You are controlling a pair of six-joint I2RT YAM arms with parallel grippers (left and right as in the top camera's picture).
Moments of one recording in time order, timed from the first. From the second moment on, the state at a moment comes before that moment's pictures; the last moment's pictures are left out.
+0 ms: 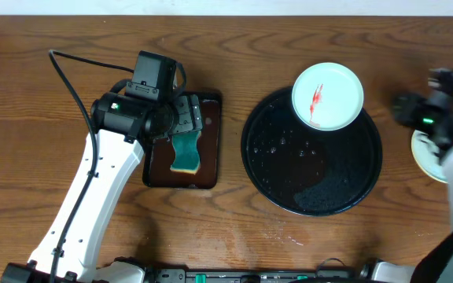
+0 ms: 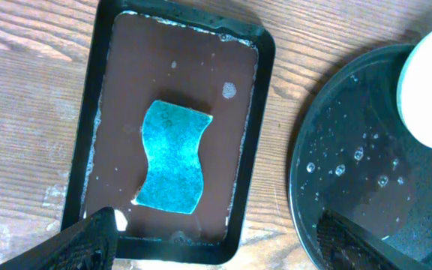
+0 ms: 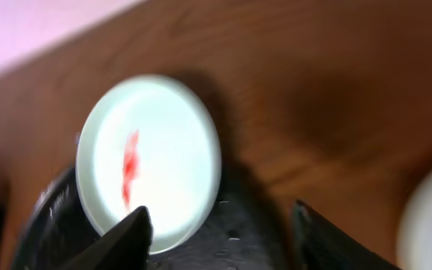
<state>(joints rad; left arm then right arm) -0.28 1.45 1.40 -1.06 0.04 -0.46 -0.32 1.51 1.02 -0.33 -0.40 0.04</state>
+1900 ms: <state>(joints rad) -0.28 1.45 1.40 -1.06 0.04 -0.46 0.01 1.68 0.97 -0.67 -0.13 0.11</state>
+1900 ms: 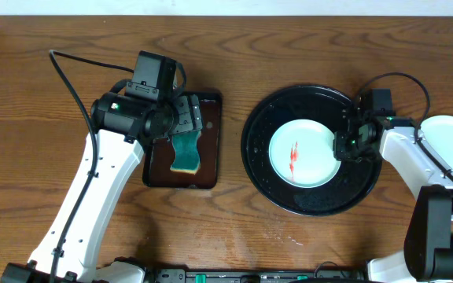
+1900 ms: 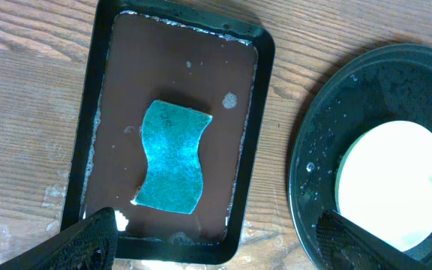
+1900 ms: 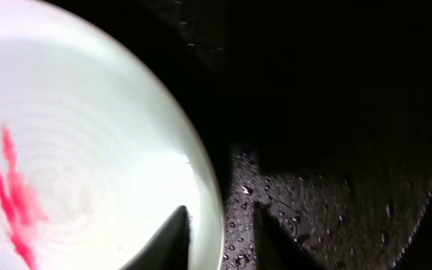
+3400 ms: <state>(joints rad) -0.28 1.91 1.23 -0.92 0.01 -0.47 0.01 1.32 0.99 -0.79 -0.30 0.14</state>
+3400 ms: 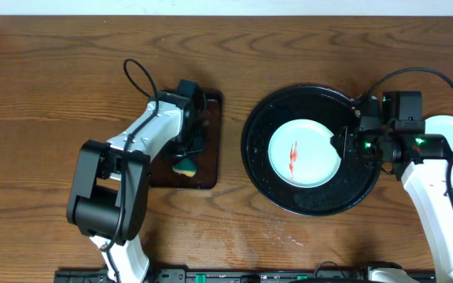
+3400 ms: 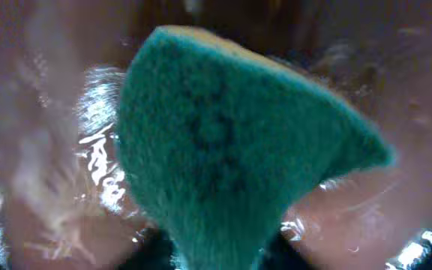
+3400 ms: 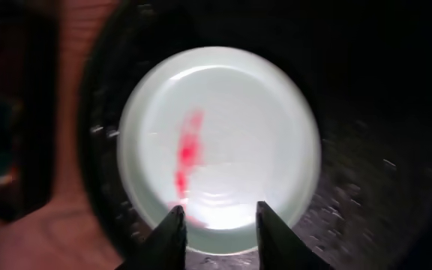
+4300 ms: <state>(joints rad) -0.28 1.93 1.27 -0.85 -0.10 -0.46 -0.03 1.32 0.99 -0.82 -0.12 0.25</state>
